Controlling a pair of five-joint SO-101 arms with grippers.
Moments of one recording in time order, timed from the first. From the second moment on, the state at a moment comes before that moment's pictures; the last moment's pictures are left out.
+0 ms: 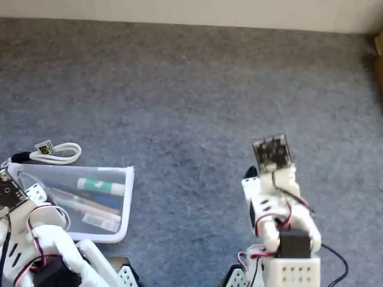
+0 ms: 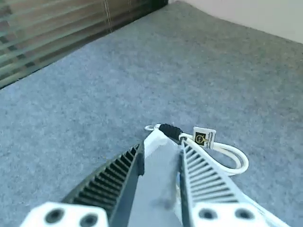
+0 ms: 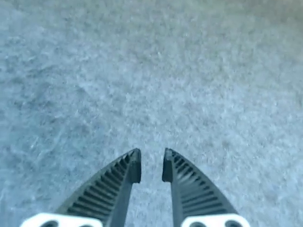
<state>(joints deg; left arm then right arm) -47.3 -102.3 63.9 72.1 1.6 -3.9 -91.8 74.7 61.3 18.7</state>
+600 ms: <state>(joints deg) -13.0 -102.1 83.2 71.1 1.6 -4.2 -104.5 95.3 60.7 18.7</state>
